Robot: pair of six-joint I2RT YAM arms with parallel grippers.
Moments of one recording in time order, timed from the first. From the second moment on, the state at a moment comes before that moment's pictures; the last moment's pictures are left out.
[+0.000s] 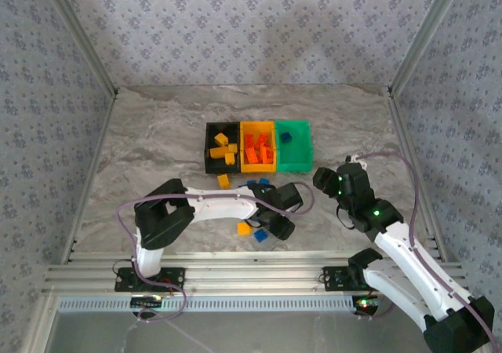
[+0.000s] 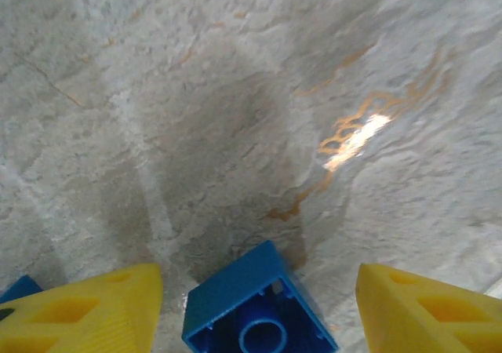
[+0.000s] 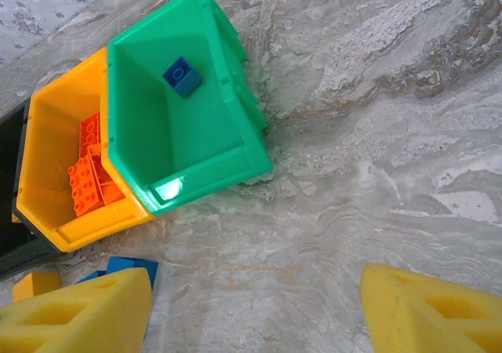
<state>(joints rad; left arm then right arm) -1.20 1.93 1.29 -0.64 0.00 -0.43 0.44 0.74 0.60 -0.52 0.21 0.74</state>
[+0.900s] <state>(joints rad) -1.12 1.74 1.18 -0.59 -0.13 -0.44 0.42 0.71 0.59 -0.52 0.21 0.75</state>
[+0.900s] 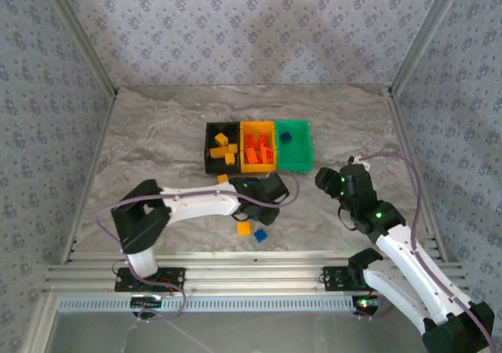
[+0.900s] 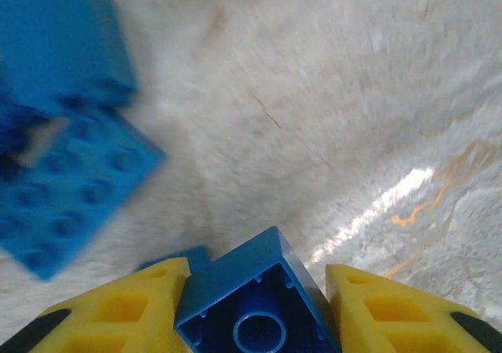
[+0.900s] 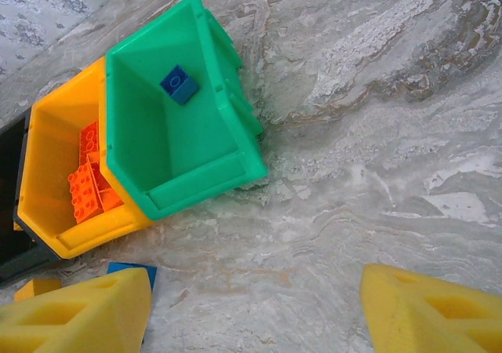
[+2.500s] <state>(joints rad) -0.86 2.16 1.90 -0.49 -0.04 -0.51 0.43 0.77 0.53 -0.47 0.11 0.75</state>
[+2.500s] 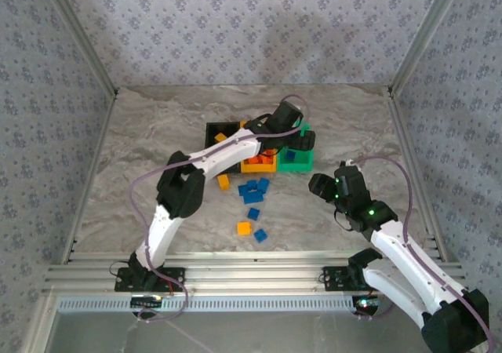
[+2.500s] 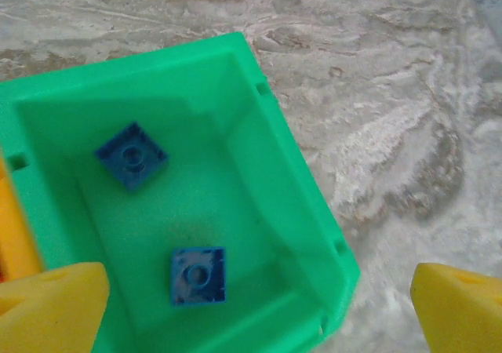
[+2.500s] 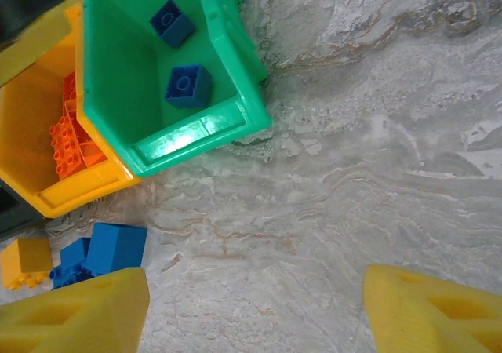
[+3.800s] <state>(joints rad) -0.88 0.84 0.61 -0.48 -0.24 -0.75 1.22 1.60 0.88 -0.56 0.16 0.56</state>
